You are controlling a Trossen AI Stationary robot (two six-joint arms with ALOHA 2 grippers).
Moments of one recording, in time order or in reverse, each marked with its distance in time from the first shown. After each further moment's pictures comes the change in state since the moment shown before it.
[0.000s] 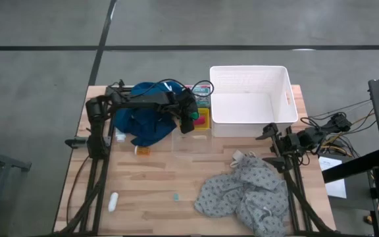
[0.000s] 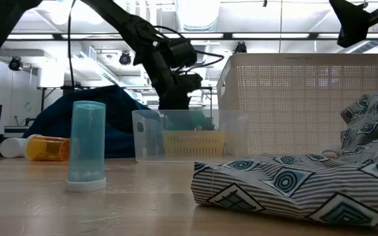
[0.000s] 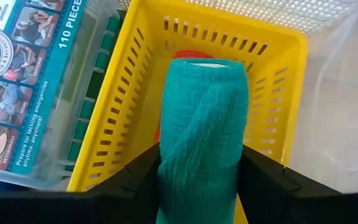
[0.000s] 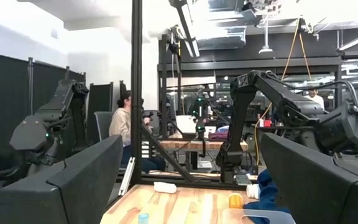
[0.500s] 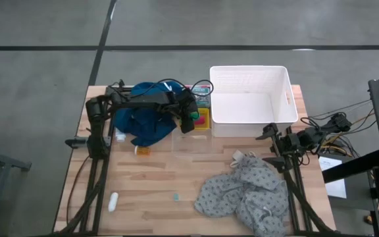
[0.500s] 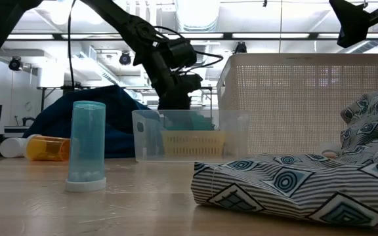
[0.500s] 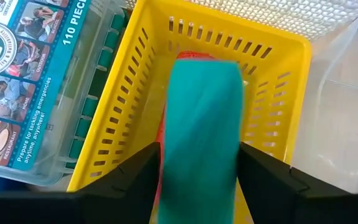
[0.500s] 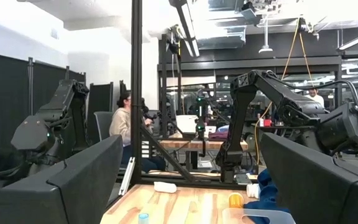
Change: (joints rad) left arm 0.004 0.000 0.000 0.001 0.003 -0.023; right arm 0.001 0.000 0.000 0.000 0.001 0.000
